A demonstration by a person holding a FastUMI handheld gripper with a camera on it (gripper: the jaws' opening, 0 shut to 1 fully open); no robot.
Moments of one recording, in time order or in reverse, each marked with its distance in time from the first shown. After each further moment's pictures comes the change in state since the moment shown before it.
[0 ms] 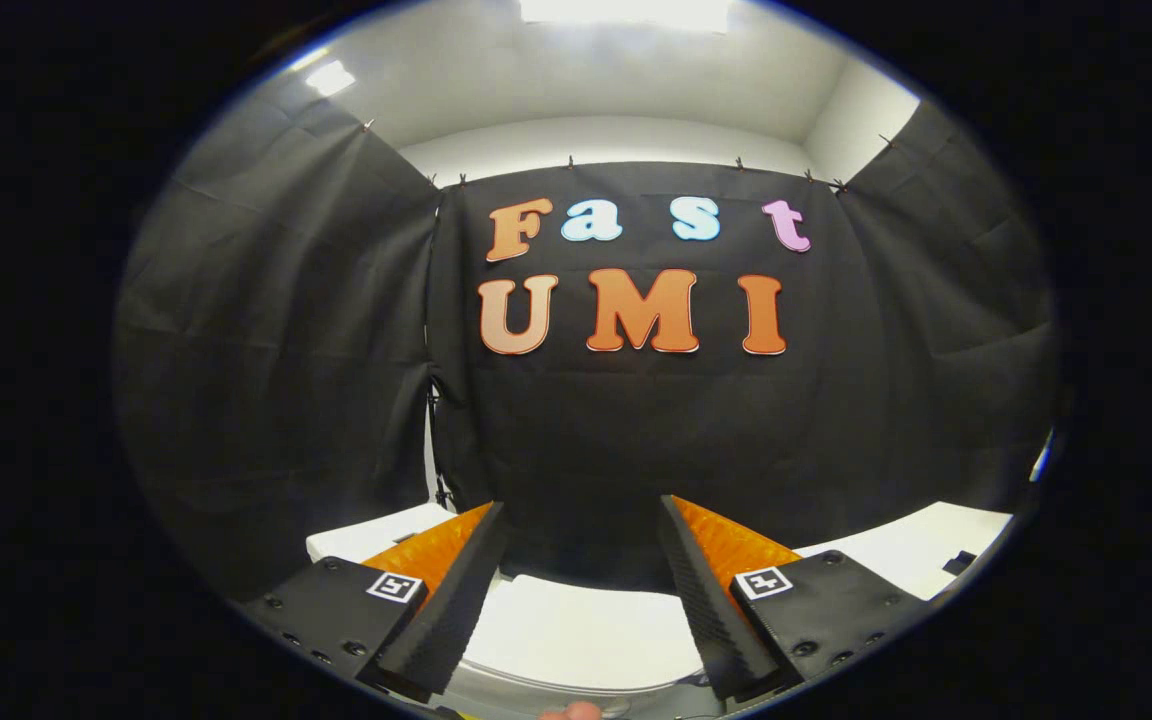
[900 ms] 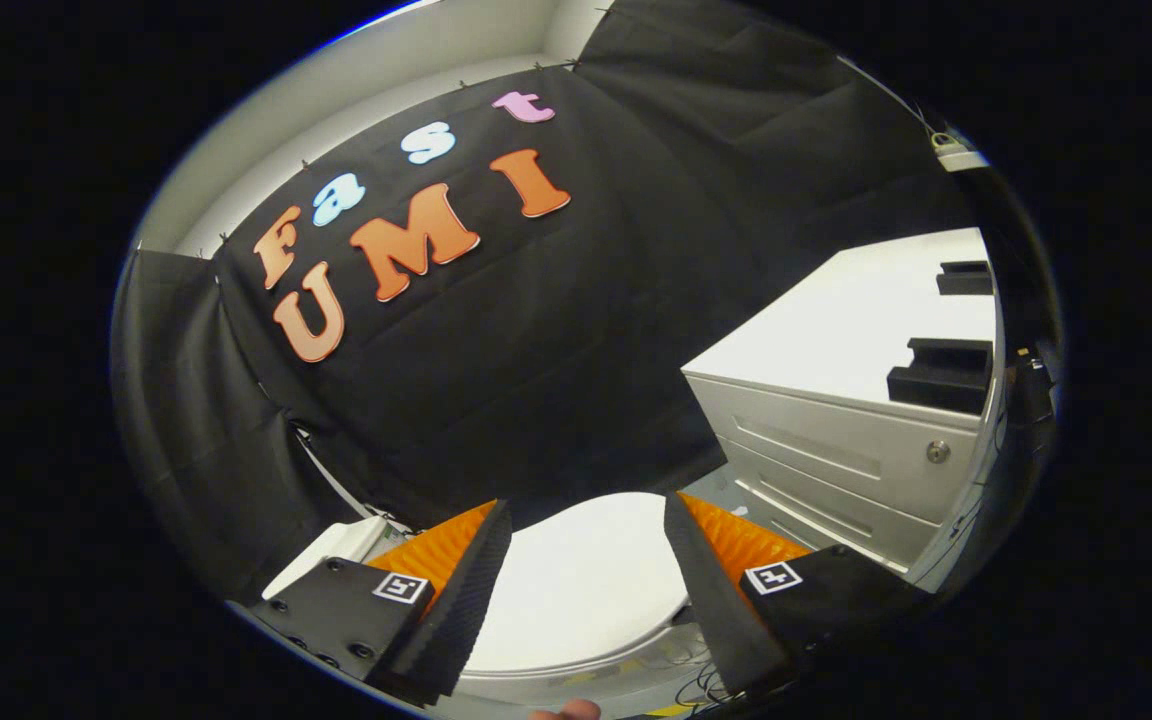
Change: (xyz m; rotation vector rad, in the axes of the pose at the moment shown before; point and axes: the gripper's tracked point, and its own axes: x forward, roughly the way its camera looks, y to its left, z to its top) arm 0.021 -0.198 -0.235 0.562 0.207 -0.367
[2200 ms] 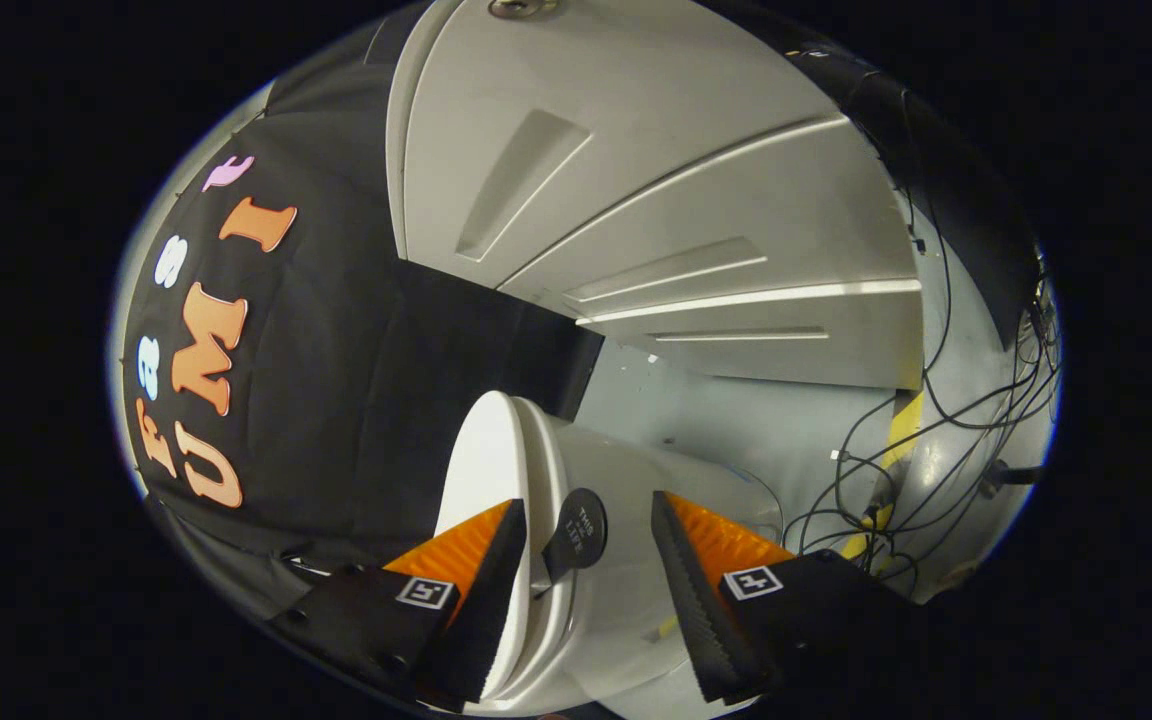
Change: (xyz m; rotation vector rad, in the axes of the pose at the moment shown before) arm 0.057 -0.135 -0.163 0.665 0.232 -0.246
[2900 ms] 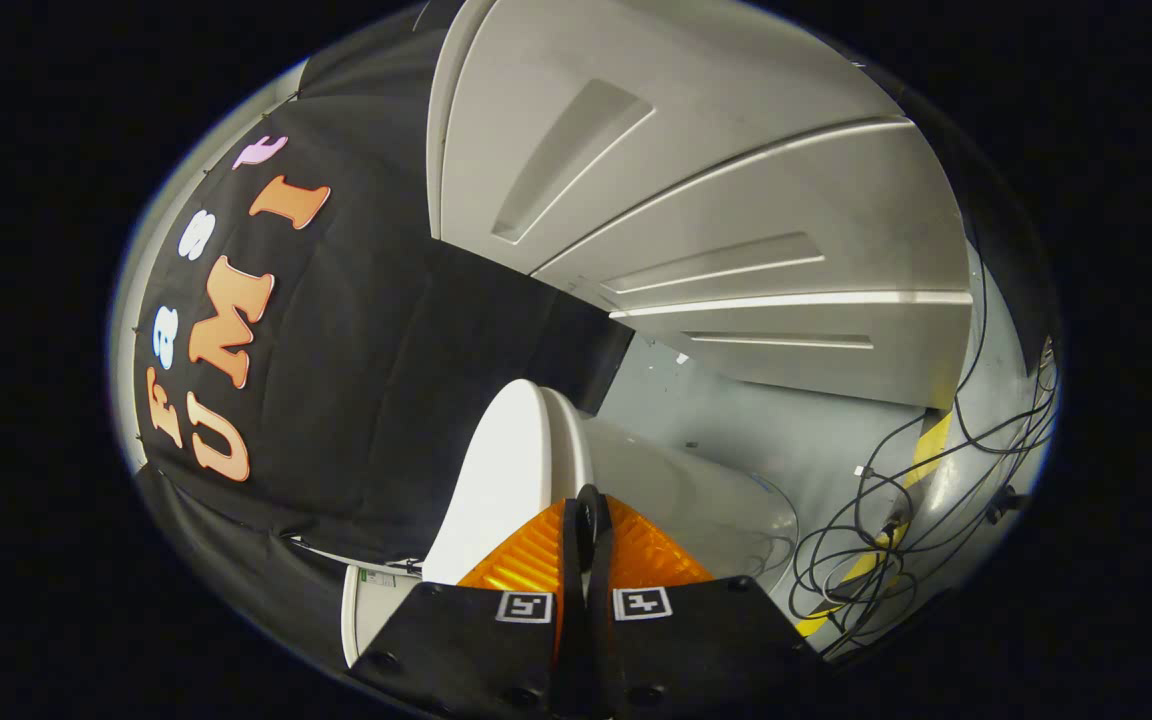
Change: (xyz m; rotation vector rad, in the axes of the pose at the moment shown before) arm 0.007 0.009 -0.001 -0.073 0.003 0.080
